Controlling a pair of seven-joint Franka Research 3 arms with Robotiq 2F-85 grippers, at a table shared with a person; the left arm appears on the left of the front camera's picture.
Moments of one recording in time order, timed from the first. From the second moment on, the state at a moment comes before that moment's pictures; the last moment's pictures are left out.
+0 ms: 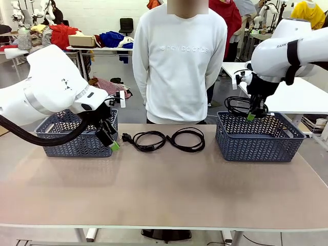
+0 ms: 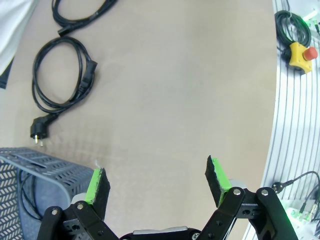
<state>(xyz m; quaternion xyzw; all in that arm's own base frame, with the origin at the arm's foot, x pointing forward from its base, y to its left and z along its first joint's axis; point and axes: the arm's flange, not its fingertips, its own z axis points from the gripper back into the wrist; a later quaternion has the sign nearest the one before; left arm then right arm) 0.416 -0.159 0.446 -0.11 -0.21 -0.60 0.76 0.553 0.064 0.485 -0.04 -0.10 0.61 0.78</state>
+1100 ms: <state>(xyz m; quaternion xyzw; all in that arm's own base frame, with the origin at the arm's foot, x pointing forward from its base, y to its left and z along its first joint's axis) 0.416 -0.159 0.446 -0.11 -0.21 -0.60 0.76 0.562 0.033 0.438 -0.03 -0.08 0.59 0.80</state>
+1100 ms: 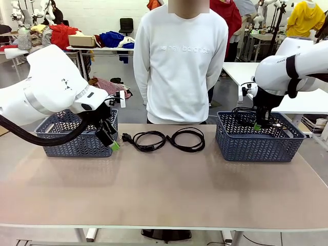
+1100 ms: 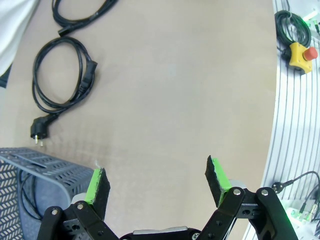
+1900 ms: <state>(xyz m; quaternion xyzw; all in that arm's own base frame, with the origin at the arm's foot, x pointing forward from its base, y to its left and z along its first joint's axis) 0.416 -0.159 0.446 -0.11 -0.21 -0.60 0.76 0.562 0.034 0.440 -0.02 -0.09 0.58 0.81</state>
